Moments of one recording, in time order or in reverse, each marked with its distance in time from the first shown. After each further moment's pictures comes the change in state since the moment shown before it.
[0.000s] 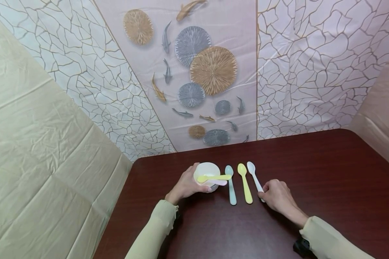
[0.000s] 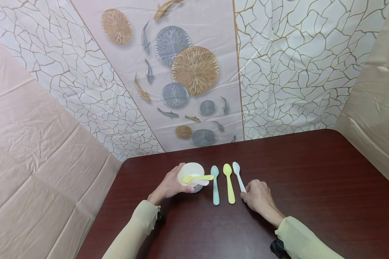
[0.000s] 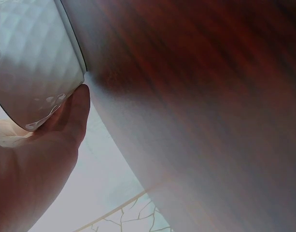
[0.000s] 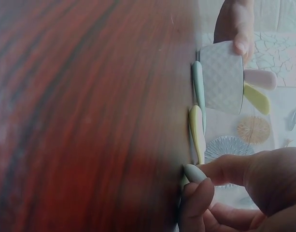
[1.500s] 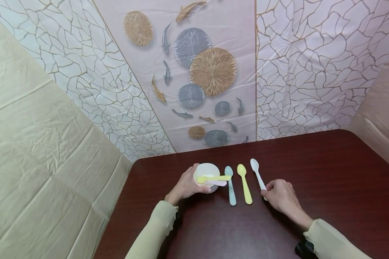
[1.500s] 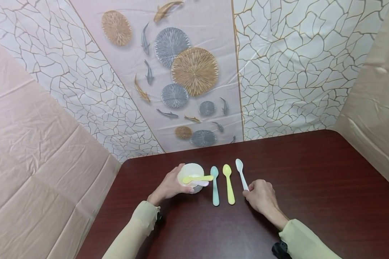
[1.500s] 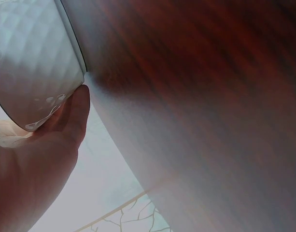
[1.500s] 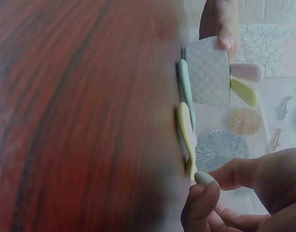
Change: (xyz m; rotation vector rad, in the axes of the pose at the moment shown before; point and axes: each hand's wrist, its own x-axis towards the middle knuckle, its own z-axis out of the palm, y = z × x) left_hand 0.001 0.001 -0.001 -0.001 -0.005 0.012; right_hand -0.029 -0.046 -0.045 0.077 0.027 0.117
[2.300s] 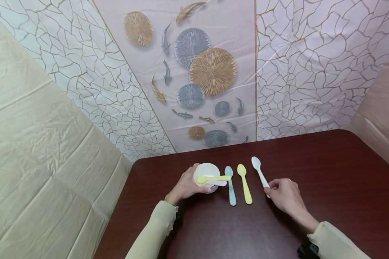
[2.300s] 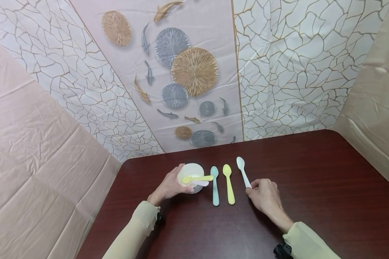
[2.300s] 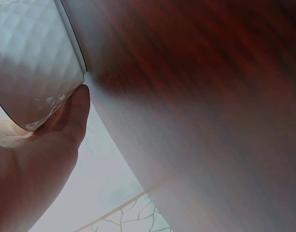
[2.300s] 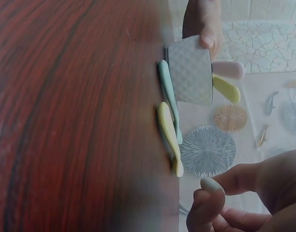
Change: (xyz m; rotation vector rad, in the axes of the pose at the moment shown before) left_hand -0.001 0.001 0.000 -0.003 0.000 0.007; right_hand -0.008 0.001 -0.010 0.057 0.068 -0.047
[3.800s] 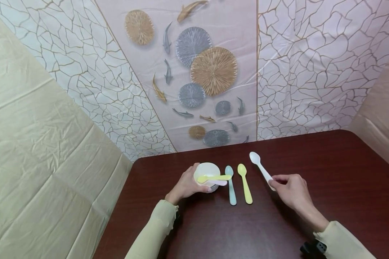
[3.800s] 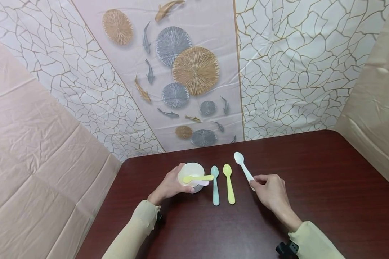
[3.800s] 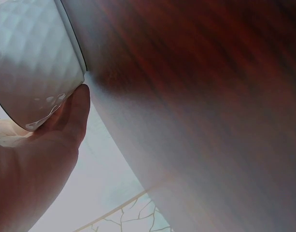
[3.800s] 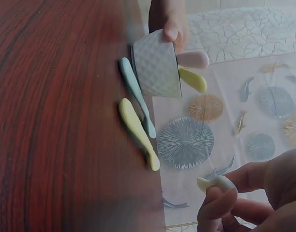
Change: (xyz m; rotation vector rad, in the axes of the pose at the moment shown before) left_hand 0.000 -0.001 0.000 0.005 0.011 0.022; right_hand 0.000 -0.005 -0.021 0.099 0.037 0.040
